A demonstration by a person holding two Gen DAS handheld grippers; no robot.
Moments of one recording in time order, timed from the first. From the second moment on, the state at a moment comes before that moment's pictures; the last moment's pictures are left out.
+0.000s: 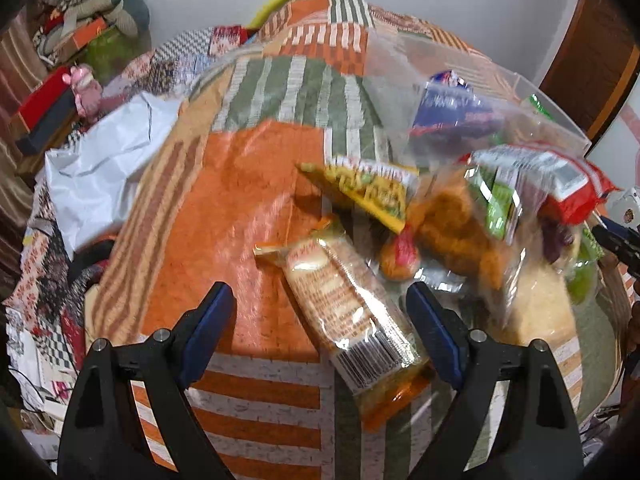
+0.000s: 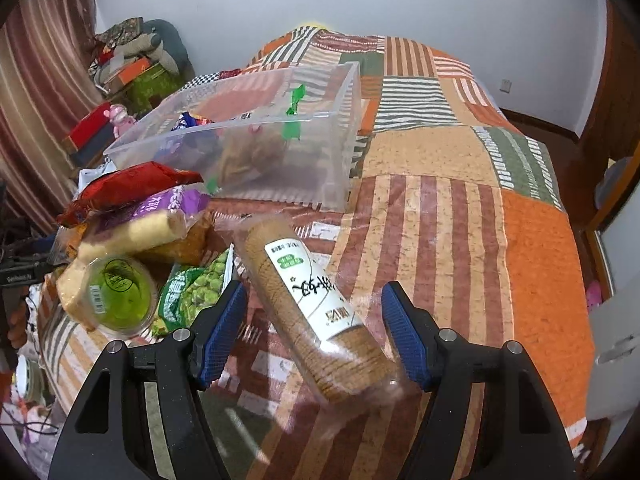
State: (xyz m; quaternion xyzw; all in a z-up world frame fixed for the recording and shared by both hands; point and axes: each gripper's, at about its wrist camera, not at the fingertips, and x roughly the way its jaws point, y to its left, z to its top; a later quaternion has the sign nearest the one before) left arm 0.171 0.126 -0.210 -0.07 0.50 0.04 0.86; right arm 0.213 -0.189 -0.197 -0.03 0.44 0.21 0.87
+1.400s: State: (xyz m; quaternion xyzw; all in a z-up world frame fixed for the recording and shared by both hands) left arm 0.160 0.132 -0.207 -0.10 0.48 0.03 0.87; right arm 0.209 -0.192 -0.200 -0.01 0.46 0.23 0.86
